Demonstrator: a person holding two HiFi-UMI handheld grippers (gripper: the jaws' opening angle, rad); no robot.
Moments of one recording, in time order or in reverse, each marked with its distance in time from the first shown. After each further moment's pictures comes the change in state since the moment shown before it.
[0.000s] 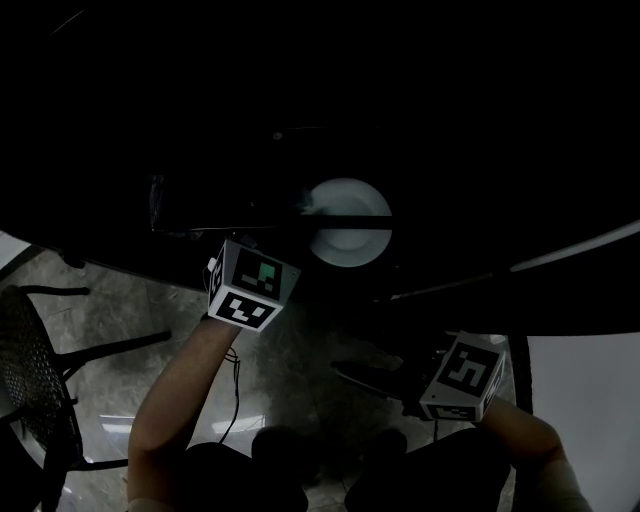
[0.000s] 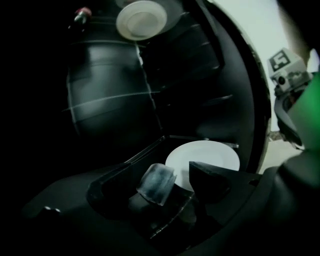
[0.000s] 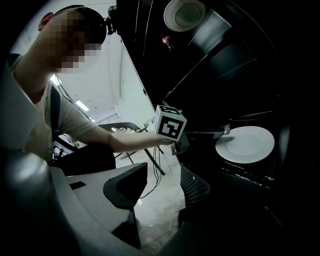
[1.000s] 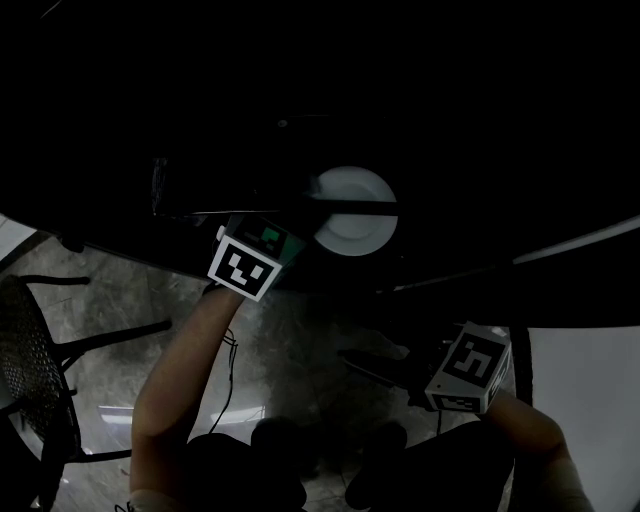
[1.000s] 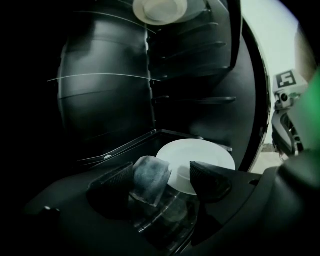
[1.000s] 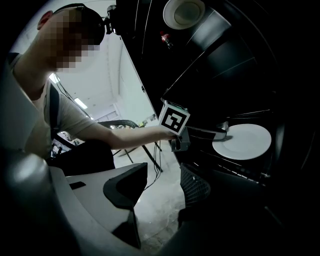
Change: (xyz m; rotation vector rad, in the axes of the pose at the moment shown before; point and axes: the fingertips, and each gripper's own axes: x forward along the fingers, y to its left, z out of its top) left arm 0.020 -0.013 -0.012 -0.110 0.061 -0.163; right arm -0.001 -0.005 -0.009 0.010 0.028 -0.022
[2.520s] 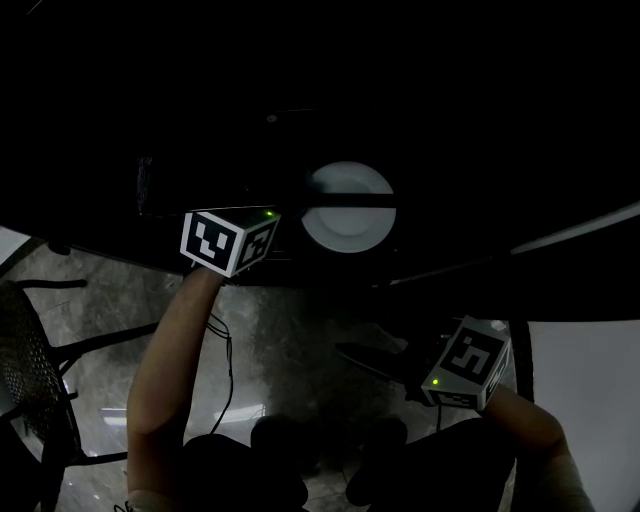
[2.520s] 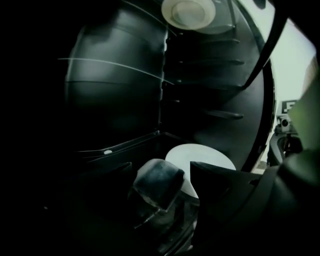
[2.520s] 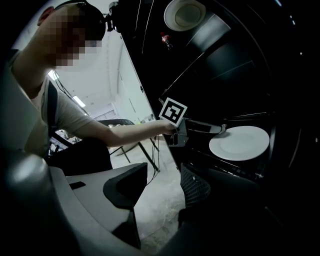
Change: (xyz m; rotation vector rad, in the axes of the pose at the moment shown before) left arm 0.003 0.016 0.004 -0.167 -0.021 -0.086; right arm -0.003 -0.006 -0.001 -0.026 -0.007 -0.024
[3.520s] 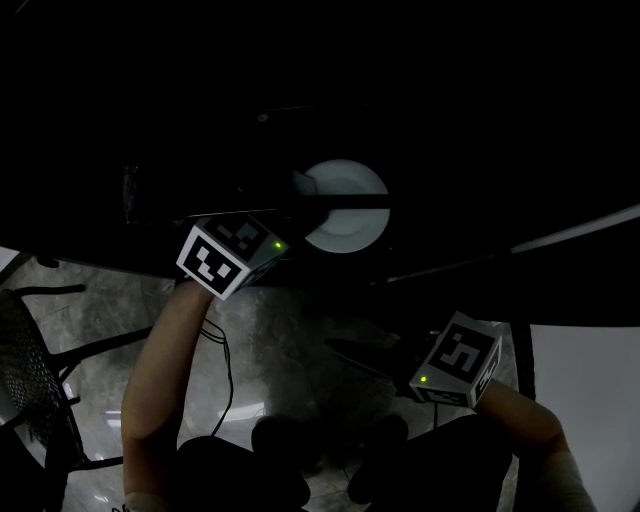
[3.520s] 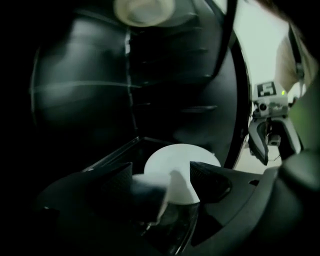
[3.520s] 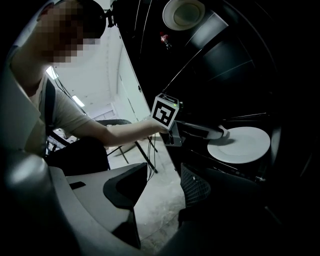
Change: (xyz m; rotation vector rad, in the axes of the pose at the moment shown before) left arm -0.001 -0.043 0.005 0.275 0.041 -0.106; right arm 0.010 -0.004 0.006 0.024 -0.016 -0.011
